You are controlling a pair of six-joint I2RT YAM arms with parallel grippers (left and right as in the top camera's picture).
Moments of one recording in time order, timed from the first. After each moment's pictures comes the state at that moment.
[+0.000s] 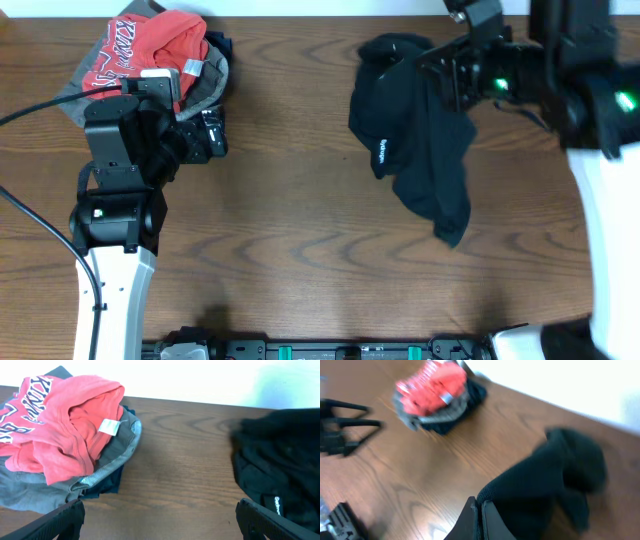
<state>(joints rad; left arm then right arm) 0.05 1.12 1.08 -0.52 0.21 -0.09 0.25 1.58 2.09 -1.20 -0.49 -0.07</state>
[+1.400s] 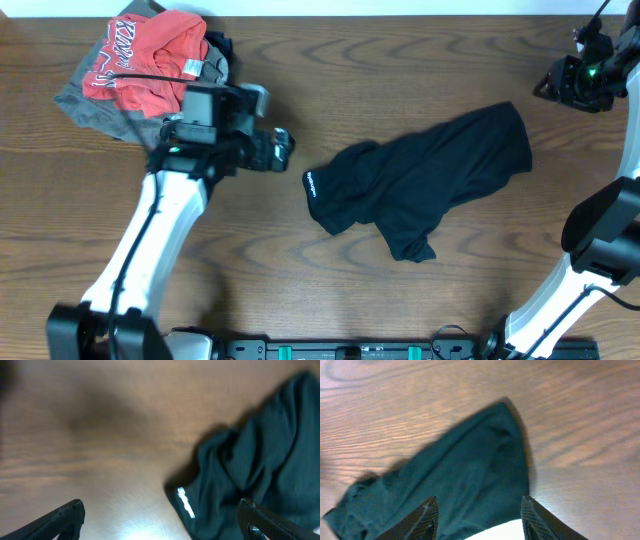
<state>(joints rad) -0.17 1.48 1.09 -0.57 0.35 -0.05 -0.34 2.08 2.06 -1.27 -0.32 -0.06</state>
